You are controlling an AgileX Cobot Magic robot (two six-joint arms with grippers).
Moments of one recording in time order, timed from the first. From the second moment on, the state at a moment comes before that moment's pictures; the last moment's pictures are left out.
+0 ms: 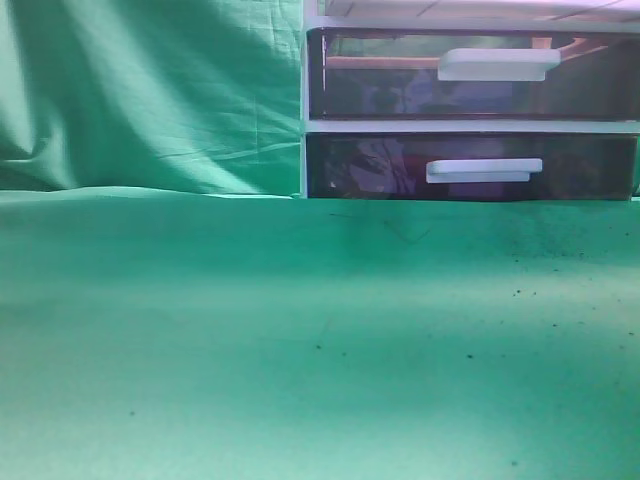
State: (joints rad) left arm -0.55 1.58 -1.83 -0.79 0.67 0.59; right arm 0.32 1.24 -0.54 0.06 -0.46 -1.52
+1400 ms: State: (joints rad) left arm -0.71 1.88 -1.97 -0.44 0.42 0.57; right arm 0.33 1.24 -0.53 0.08 -0.44 -1.52
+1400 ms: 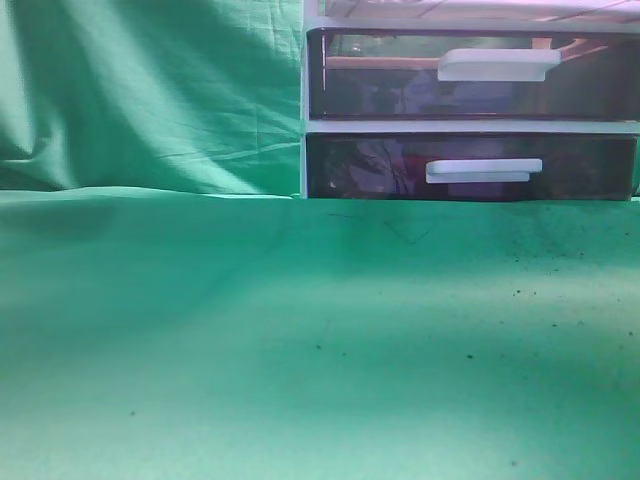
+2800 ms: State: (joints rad) left arm -0.86 1.86 -2.11 -0.03 0.67 0.37; right arm 0.33 1.24 -0.56 0.08 -0.46 -1.52
